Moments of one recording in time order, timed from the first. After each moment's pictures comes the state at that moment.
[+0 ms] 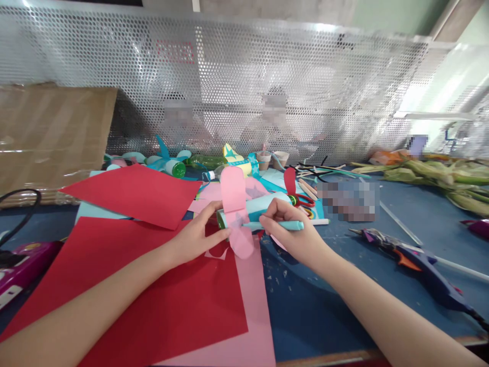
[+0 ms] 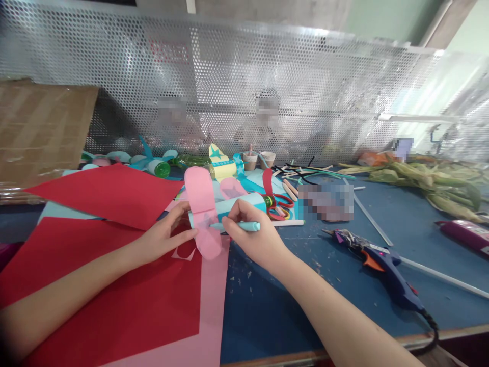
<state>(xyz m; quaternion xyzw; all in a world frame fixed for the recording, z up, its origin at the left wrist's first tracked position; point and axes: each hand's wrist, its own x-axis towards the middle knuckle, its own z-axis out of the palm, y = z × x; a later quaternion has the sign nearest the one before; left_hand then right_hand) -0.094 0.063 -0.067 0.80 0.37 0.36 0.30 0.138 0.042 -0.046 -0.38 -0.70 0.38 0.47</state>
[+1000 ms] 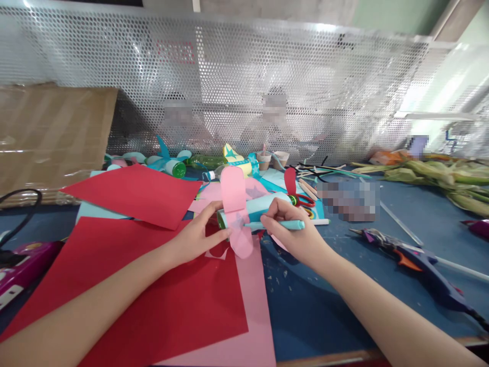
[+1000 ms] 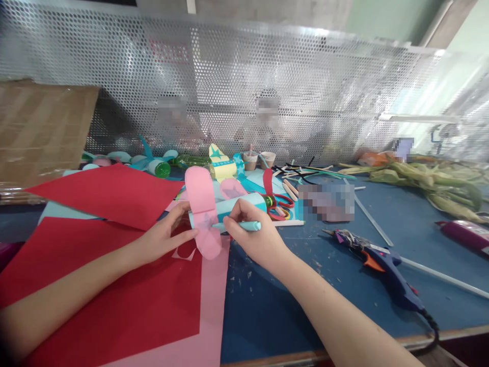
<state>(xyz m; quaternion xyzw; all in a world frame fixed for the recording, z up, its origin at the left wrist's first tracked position) -0.094 0.063 -0.068 0.80 0.36 0.37 0.31 0.139 0.045 -0.044 -0.39 -0.70 0.36 0.47</state>
